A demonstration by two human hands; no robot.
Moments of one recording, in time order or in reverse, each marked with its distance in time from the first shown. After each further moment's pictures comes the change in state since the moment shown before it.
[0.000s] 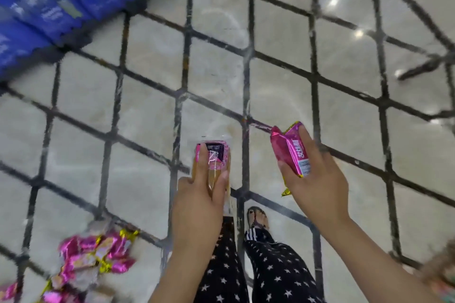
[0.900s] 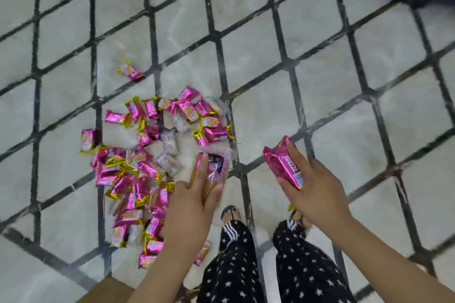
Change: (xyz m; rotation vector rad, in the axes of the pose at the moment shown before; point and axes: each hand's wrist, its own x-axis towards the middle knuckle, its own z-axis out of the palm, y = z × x) left_hand -0.330 -0.417 -0.020 -0.323 0.456 -0.661; right_hand -0.314 -0.177 0.270 -0.463 -0.676 -1.041
